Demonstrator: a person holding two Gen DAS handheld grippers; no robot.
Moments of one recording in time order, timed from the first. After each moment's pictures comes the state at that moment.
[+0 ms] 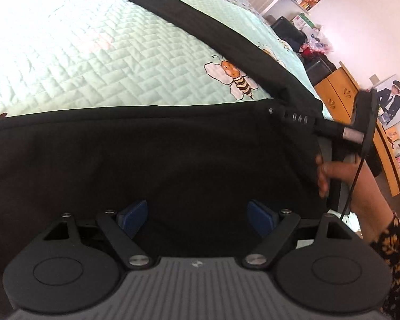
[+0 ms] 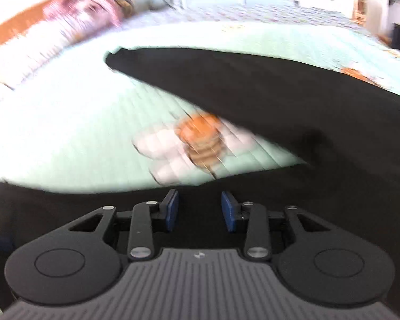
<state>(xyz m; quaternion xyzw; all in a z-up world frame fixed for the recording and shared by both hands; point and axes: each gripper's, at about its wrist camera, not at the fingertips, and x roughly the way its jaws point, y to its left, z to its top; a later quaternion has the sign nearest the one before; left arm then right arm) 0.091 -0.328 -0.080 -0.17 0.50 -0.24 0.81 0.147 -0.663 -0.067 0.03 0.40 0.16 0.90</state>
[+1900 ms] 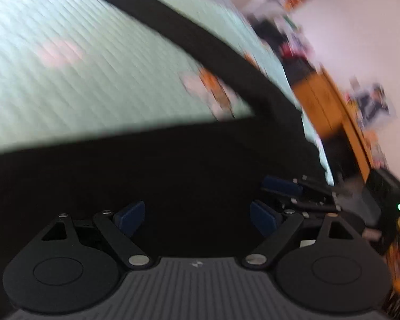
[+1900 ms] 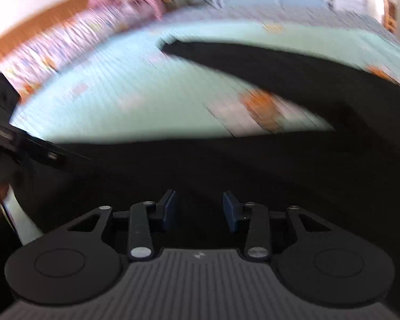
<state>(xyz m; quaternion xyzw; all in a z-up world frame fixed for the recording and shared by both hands) 0.145 -0.356 -0.094 -0.18 0.50 -0.30 0.79 0.094 -0.628 -0.061 -0.01 0.42 0.22 0.88</state>
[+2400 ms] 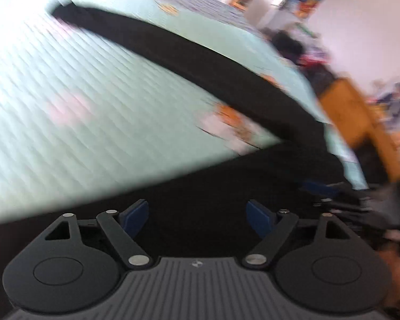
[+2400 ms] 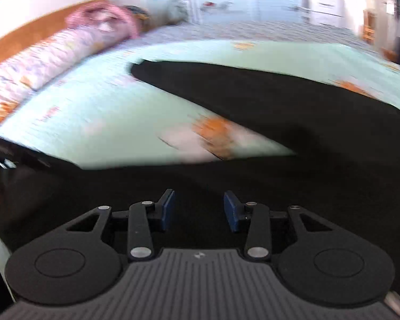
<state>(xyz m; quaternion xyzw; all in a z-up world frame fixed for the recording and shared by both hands) 0.166 -0.363 -0.074 -0.18 0.48 -0.28 0.81 0.114 -0.663 -0.052 0.00 0.38 0.16 0.91</state>
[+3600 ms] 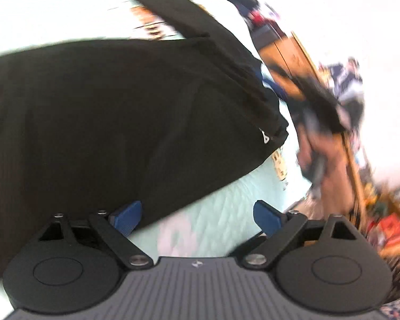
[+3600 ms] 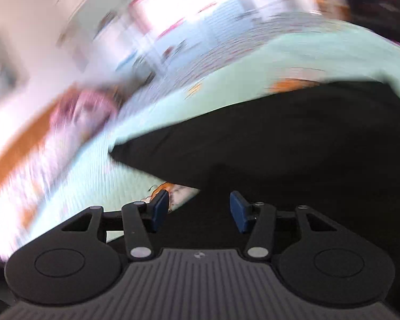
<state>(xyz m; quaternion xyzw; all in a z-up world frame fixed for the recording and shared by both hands) 0.074 -0.398 -0.103 -0.25 0.54 -0.35 0.72 0.109 -0.806 -0.041 0.28 0.29 0.13 0.90</state>
